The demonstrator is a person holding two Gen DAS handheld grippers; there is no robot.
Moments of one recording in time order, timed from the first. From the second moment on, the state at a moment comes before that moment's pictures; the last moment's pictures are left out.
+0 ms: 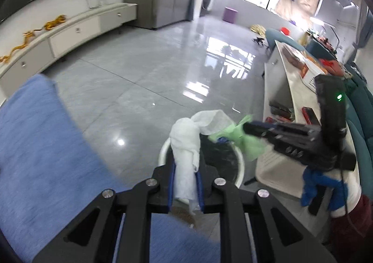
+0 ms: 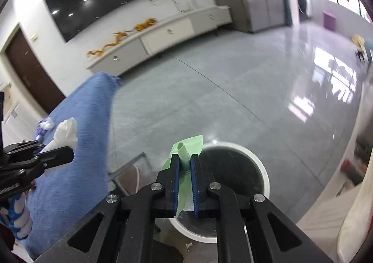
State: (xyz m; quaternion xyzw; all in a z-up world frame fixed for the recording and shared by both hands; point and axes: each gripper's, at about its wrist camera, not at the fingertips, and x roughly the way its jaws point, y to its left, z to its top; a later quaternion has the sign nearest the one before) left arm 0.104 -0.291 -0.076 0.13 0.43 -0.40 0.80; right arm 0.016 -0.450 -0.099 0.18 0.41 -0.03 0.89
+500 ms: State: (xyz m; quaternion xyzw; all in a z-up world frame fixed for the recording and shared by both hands) left arm 0.103 -0.328 -0.082 0.11 0.44 -0.41 0.79; right arm 0.012 -0.482 -0.121 0.20 0.41 -0.07 0.89
